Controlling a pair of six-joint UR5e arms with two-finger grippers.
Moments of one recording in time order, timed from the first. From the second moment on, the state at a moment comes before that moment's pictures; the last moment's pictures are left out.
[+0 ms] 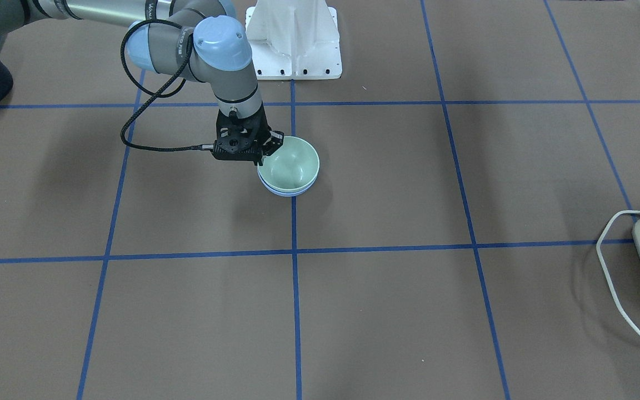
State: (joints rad) left arm -1.69 -1.47 -1.74 -1.54 -2.28 0.30; right arm 0.50 -0.92 1.69 -1.52 1.88 1.34
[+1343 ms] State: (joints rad) left arm -1.69 -1.47 -1.73 -1.54 -2.28 0.30; right arm 0.58 -0.95 1.74 -1.57 1.89 1.27
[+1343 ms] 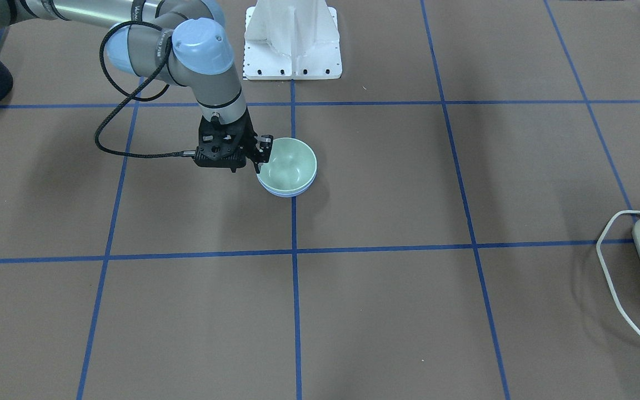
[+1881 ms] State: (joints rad) left arm -1.69 -1.48 -1.74 -1.54 -2.32 0.15; right arm 0.94 -1.06 1.76 -1.66 2.10 0.77
